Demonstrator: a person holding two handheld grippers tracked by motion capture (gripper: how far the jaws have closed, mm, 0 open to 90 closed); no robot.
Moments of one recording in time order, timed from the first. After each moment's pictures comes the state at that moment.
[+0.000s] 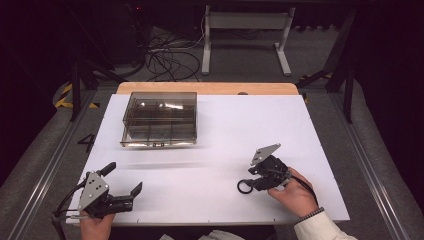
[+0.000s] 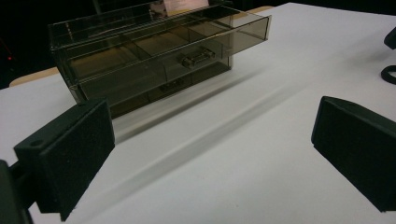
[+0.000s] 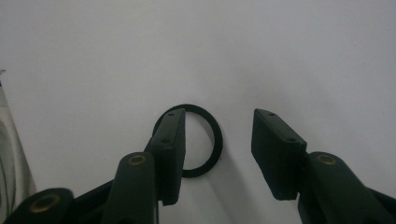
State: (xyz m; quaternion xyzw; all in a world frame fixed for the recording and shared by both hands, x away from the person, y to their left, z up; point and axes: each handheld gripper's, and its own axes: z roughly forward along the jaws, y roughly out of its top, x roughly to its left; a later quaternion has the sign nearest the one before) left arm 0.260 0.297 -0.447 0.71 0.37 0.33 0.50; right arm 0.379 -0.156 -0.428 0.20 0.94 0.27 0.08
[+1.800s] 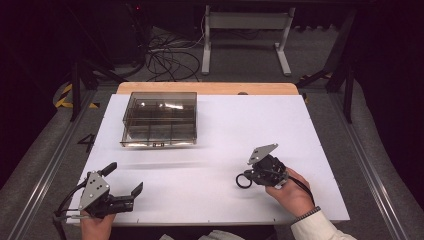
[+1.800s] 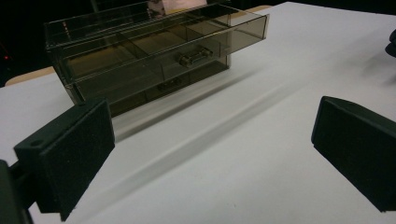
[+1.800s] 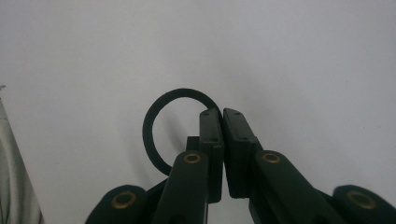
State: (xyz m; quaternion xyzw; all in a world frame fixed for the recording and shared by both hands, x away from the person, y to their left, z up) left arm 0.260 0.296 -0.448 0.71 0.37 0.33 0.50; right arm 0.374 -0.147 -0.417 0.20 0.93 0.27 0.11
